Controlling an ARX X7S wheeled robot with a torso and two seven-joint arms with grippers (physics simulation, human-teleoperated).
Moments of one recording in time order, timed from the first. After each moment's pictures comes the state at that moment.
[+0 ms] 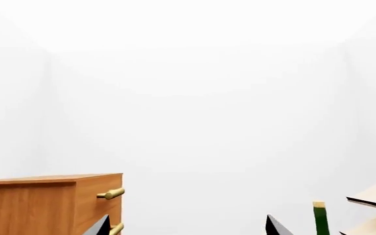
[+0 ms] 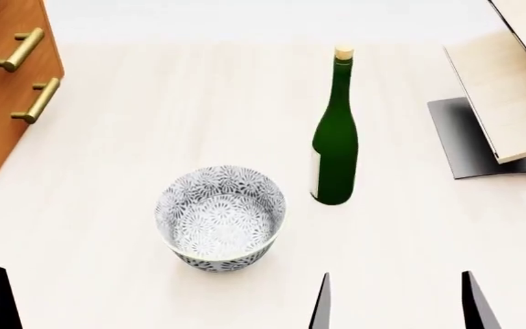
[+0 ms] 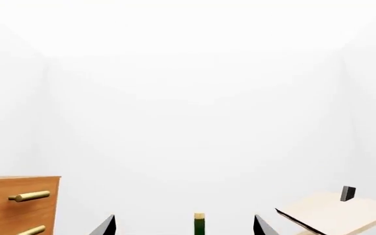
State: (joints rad) left arm 0.25 -0.30 0.22 0.85 -0.01 -0.01 -0.36; right arm -0.27 0.19 -0.12 -0.87 0.06 0.00 0.18
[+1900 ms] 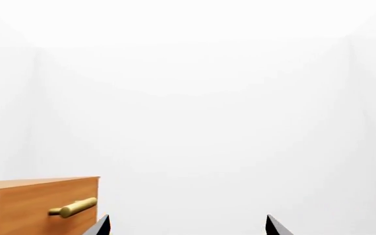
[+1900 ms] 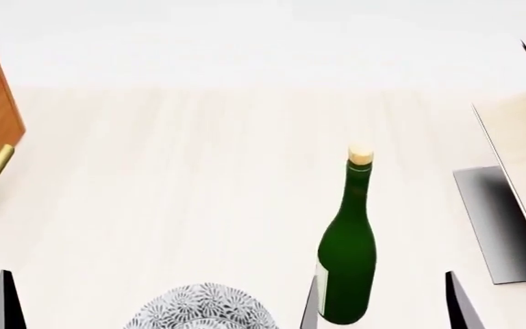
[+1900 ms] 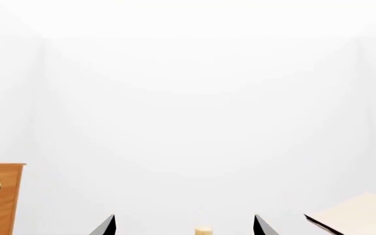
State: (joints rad) left arm 0.25 -0.34 0.26 0.85 0.00 -0.01 -0.40; right arm -0.25 0.25 -0.17 -0.84 0.06 0.02 0.24
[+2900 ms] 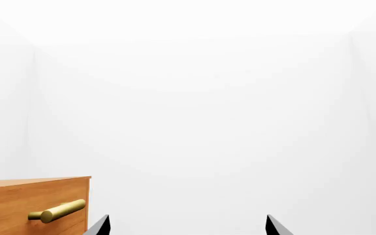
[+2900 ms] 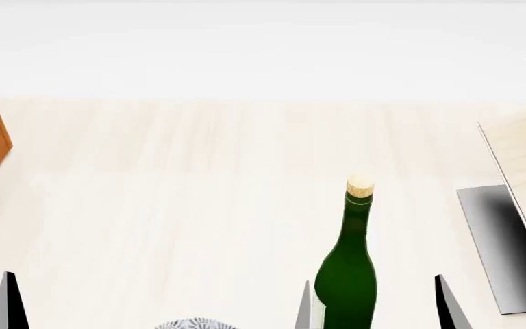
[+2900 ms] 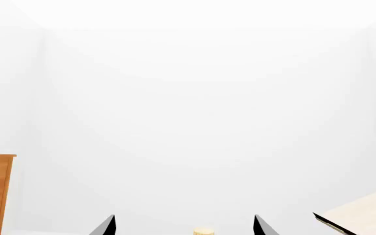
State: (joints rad) left arm 0.24 -0.35 0.27 0.85 0.00 -0.01 -0.42; right arm -0.25 0.28 -0.20 -0.83 0.05 0.02 0.27
